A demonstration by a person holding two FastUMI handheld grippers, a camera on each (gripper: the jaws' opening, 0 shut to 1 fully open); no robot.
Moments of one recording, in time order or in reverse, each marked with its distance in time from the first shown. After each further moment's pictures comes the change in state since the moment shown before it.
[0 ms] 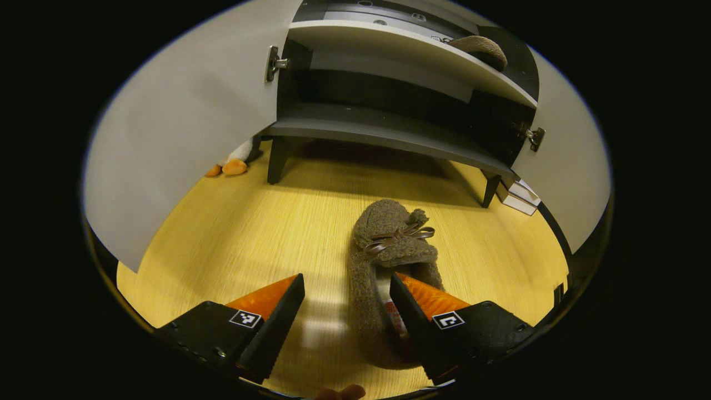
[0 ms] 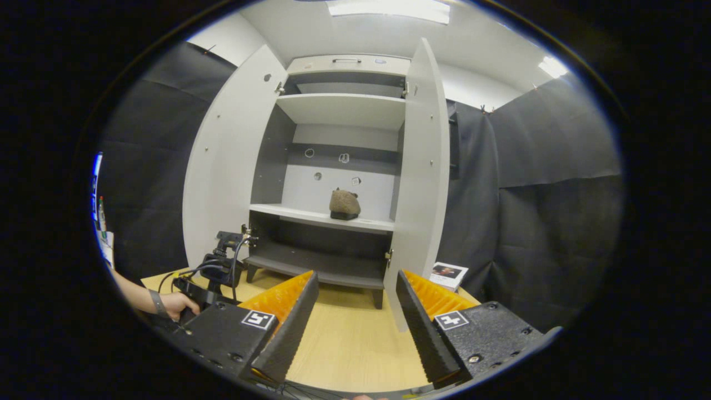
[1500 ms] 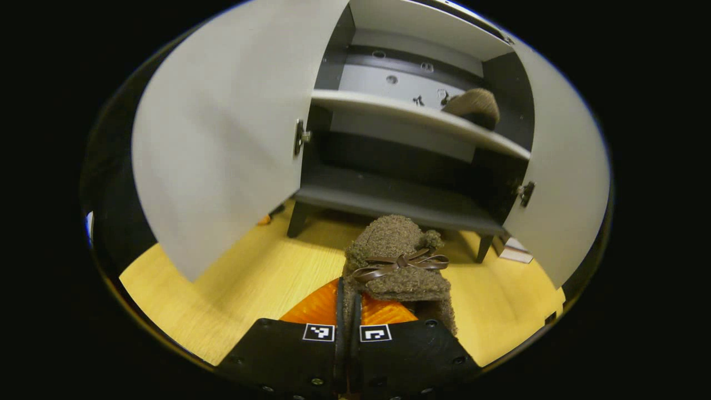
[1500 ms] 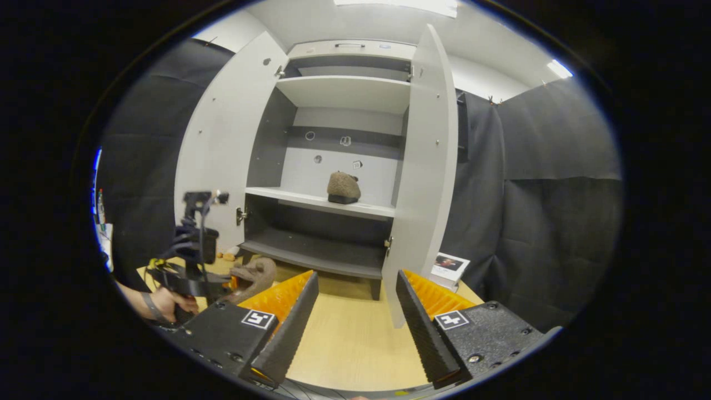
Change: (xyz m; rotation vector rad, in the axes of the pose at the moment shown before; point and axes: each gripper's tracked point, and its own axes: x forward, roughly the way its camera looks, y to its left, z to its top) left arm -0.091 -0.019 0.091 -0.043 -0.417 0.070; right arm 0.021 -0.004 -0.010 -0.032 0.057 0.021
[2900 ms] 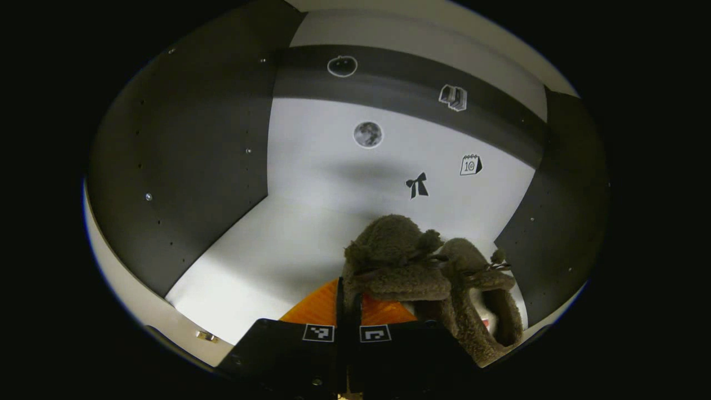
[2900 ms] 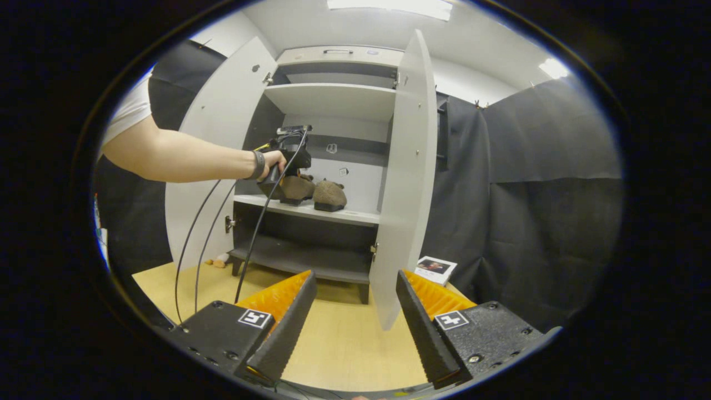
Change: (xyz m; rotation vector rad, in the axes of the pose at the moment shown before) left arm 0.241 -0.102 0.276 -0.012 0.181 0.038; right arm -0.010 -0.022 0.005 0.015 -0.024 -0.077
